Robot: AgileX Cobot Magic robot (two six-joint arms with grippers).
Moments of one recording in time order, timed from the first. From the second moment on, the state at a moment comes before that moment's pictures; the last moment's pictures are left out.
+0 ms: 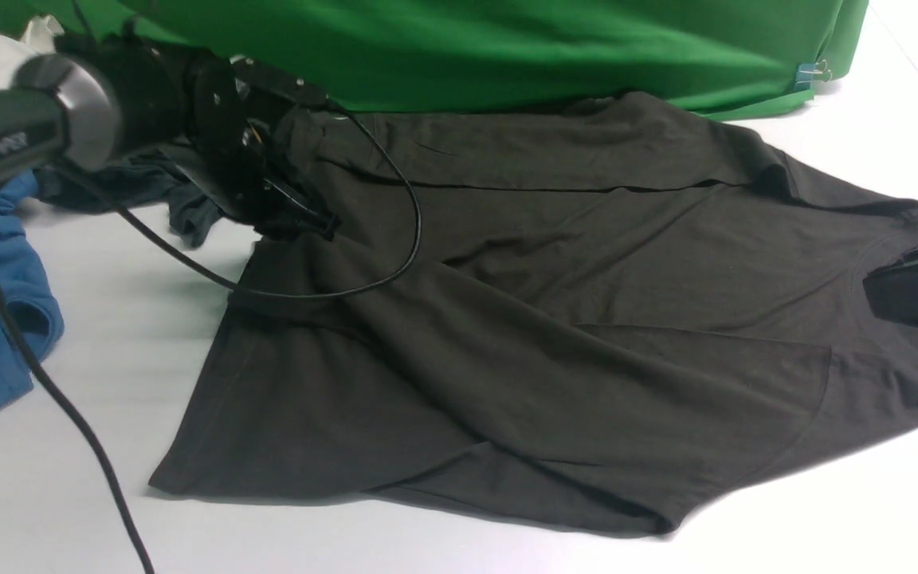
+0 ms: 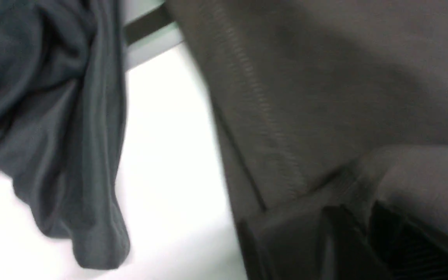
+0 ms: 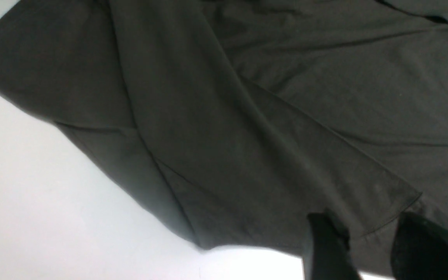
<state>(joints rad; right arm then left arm) 0.37 0.97 -0.99 0.10 0.93 -0.14 -0.15 2.06 -1.52 0.08 0.62 0.20</state>
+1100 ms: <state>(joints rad) 0.37 1.01 -0.99 0.21 0.73 -0.14 -0.03 2.42 -2.05 -0.51 0.67 -0.02</state>
